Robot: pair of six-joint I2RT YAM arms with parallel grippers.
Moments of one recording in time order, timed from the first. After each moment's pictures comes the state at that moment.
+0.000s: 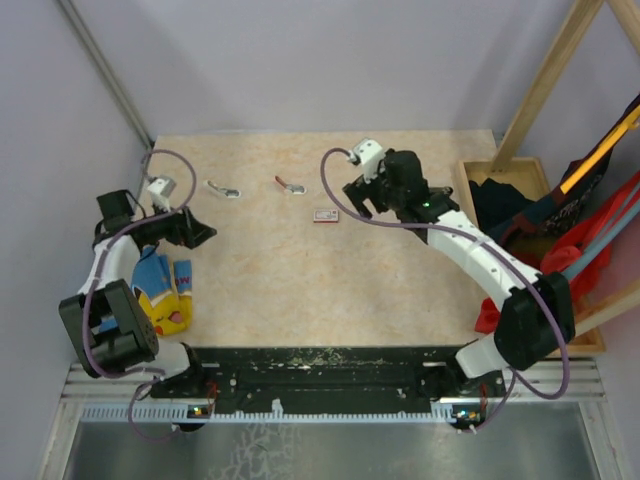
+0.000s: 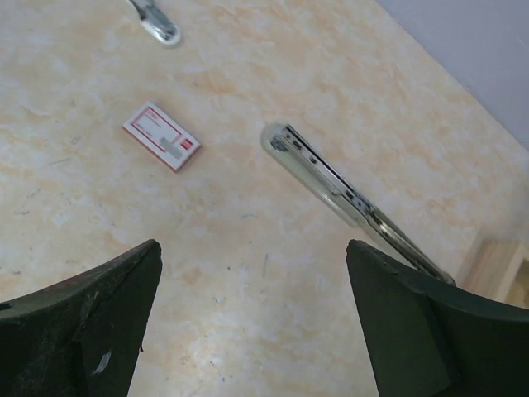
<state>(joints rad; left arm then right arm) 0.45 1.43 0.90 -0.32 1.04 0.39 0.52 1.48 1.22 -0.27 0.01 -0.35</state>
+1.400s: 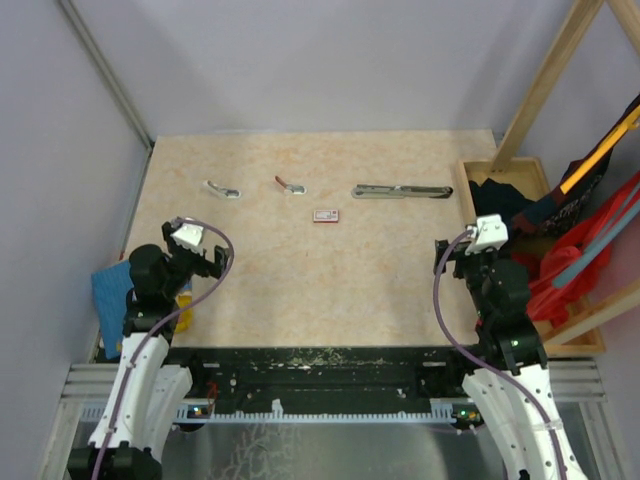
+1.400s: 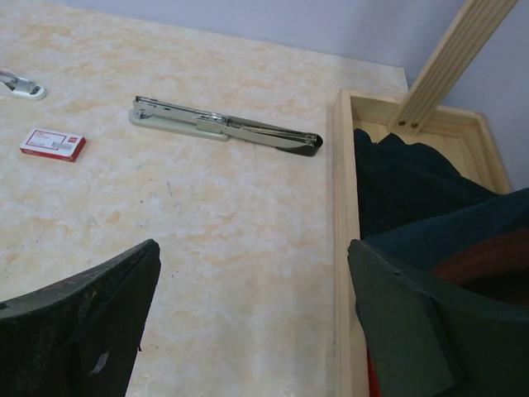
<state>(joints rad) 0.00 0.63 0.43 -0.03 0.37 0.25 0.20 0.37 0.58 -0.35 0.11 -0.12</state>
